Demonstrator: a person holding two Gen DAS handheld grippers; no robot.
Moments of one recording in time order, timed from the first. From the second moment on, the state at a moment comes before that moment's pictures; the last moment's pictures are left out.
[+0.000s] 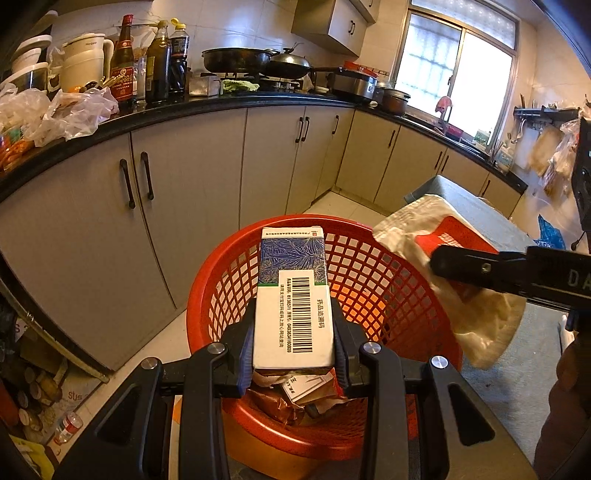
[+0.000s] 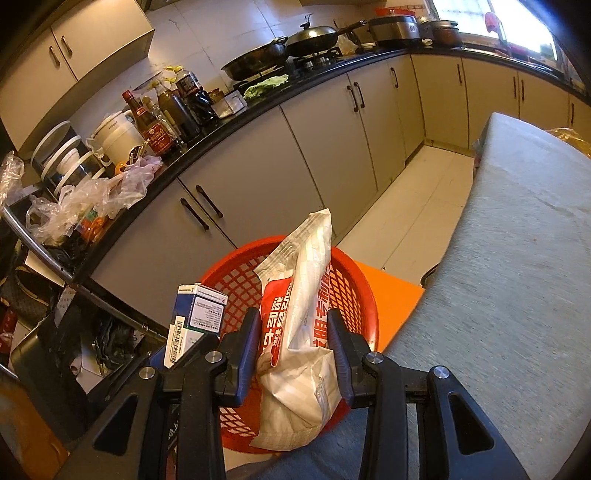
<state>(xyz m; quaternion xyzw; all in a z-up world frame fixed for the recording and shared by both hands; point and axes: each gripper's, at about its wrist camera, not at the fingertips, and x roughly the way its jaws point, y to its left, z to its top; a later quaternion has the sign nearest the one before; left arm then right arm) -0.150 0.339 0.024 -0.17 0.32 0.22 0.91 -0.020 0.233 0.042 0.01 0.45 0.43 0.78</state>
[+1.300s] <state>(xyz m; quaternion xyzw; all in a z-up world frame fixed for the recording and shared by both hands) -0.126 0.249 0.052 -0.10 0.31 0.14 0.93 -0.025 0.095 0.059 0.11 0.42 0.39 0.81</state>
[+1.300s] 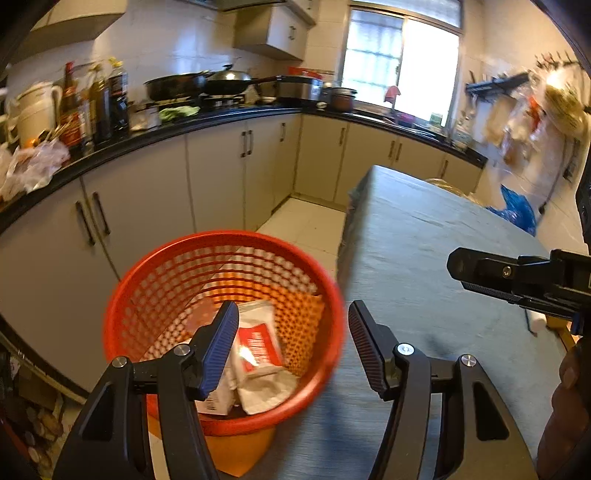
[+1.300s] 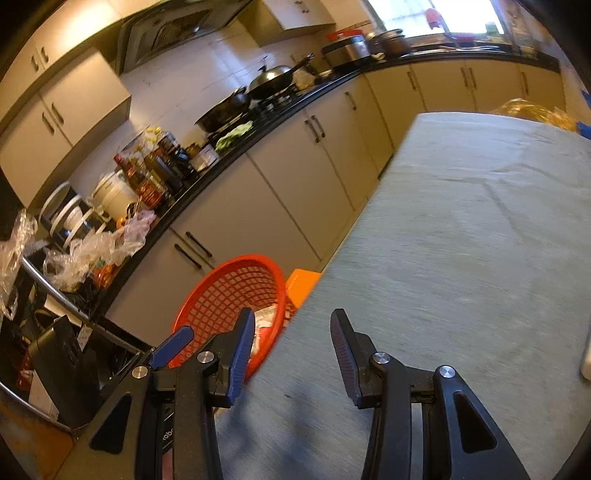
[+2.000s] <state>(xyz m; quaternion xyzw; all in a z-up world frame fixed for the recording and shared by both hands) -0.084 0.094 0.054 -0.01 0.36 0.02 0.93 -0.008 -0.164 0.070 0.19 0.36 0.17 0.90</state>
